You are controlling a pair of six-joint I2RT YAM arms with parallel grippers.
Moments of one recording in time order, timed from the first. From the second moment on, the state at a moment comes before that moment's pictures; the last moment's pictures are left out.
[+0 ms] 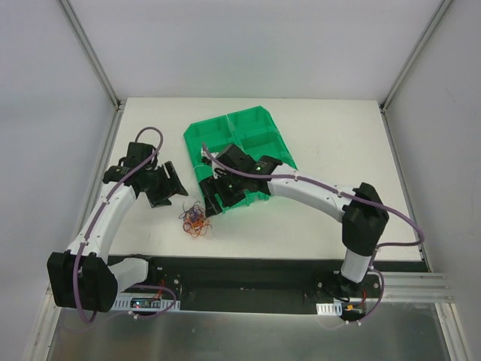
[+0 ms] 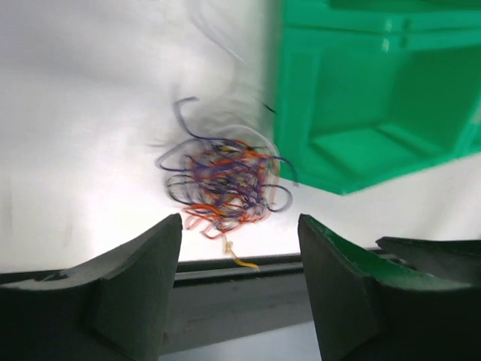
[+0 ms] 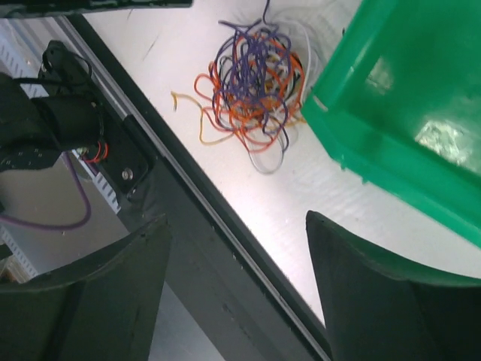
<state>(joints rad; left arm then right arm) -0.11 1.15 0.91 -0.87 0.33 -0.60 1.00 1.76 1.51 -0.68 -0.32 0.37</state>
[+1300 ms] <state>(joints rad) -0.02 1.20 0.67 -0.78 0.45 -0.67 1.05 2.14 1.79 -0.60 -0.27 0.42</state>
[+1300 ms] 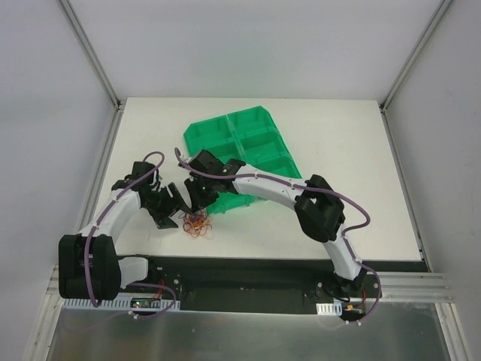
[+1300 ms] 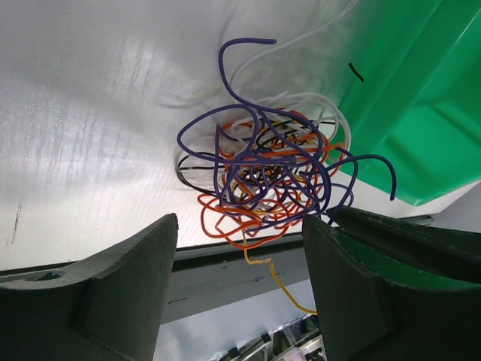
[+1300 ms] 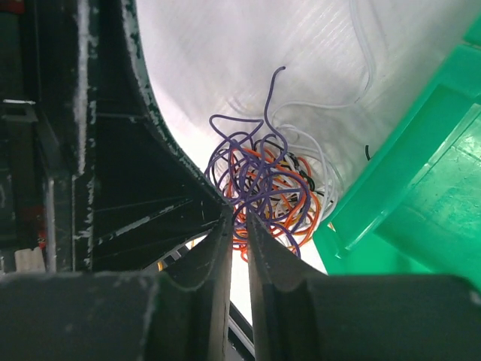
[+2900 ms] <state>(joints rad) 0.05 1.31 0.62 -0.68 0.52 -0.69 0.94 1.91 1.72 -0.51 -0.44 0.49</state>
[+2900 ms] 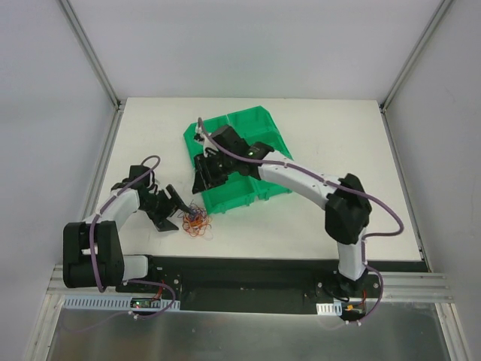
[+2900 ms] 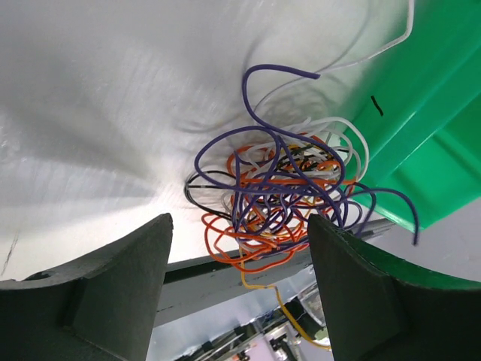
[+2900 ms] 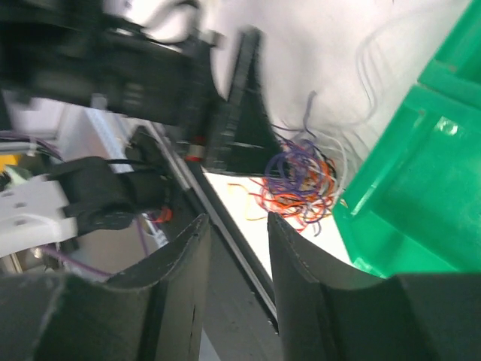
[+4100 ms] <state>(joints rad) 0.15 1.33 0.64 -0.75 0.54 -0.63 1.05 2.26 1.90 -0.61 -0.42 0.35</state>
